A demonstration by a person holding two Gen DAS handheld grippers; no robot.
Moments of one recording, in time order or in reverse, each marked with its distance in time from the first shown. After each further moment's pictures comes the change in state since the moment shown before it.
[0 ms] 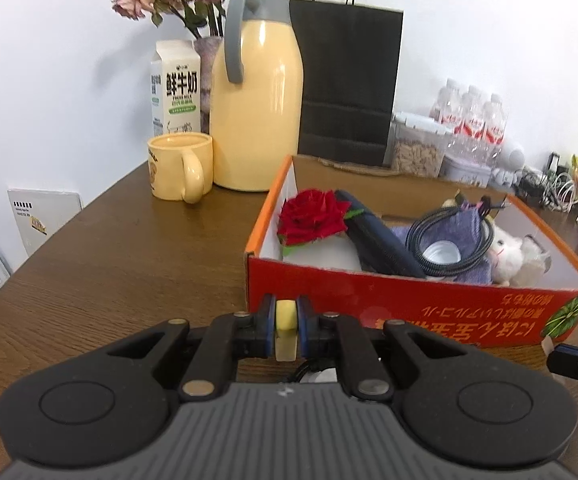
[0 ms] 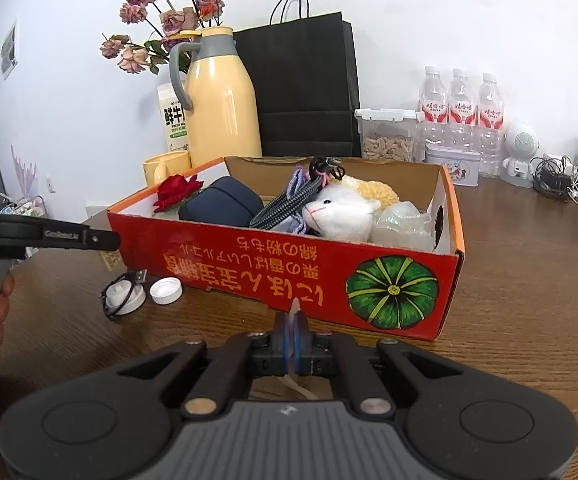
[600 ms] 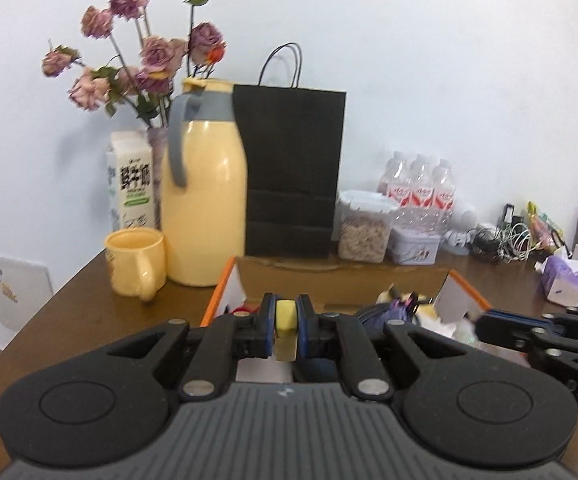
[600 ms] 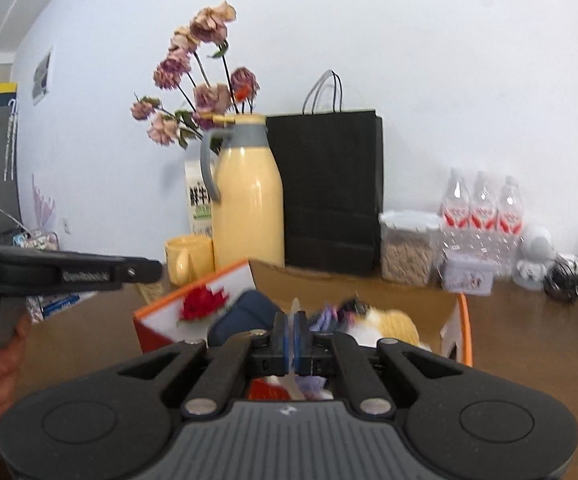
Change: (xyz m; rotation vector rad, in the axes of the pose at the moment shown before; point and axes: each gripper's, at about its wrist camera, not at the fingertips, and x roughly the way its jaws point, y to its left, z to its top) left arm -0.025 -0.039 0.056 0.052 -0.186 -0.107; right arm -0.011 0.024 0.078 -0.089 -0.209 0.035
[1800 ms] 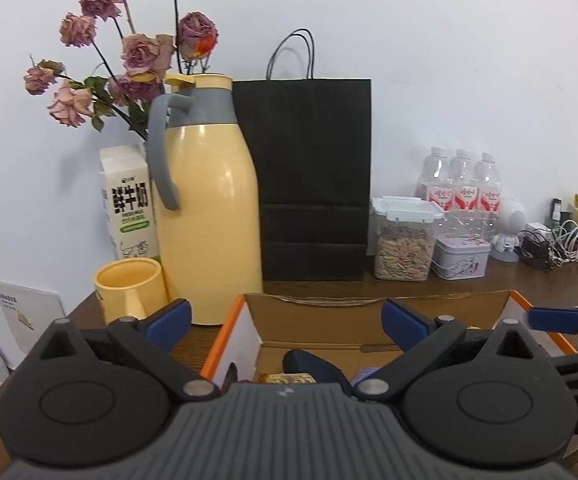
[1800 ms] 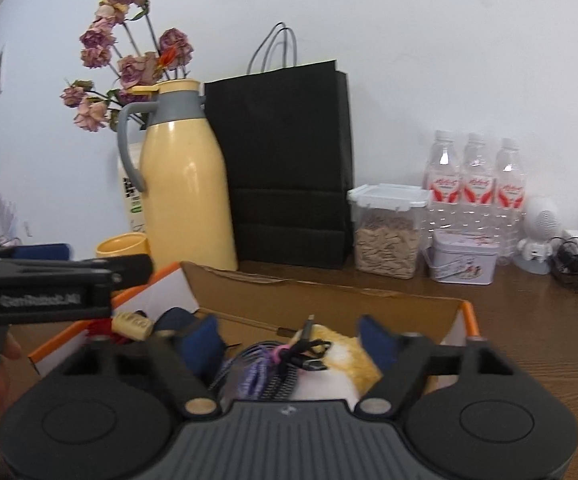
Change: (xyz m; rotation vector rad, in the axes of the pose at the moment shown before) left arm 0.086 -0.008 0.014 0.056 -0.021 0.121; right arm 0.107 -0.050 0.006 0.081 0.087 -0.101
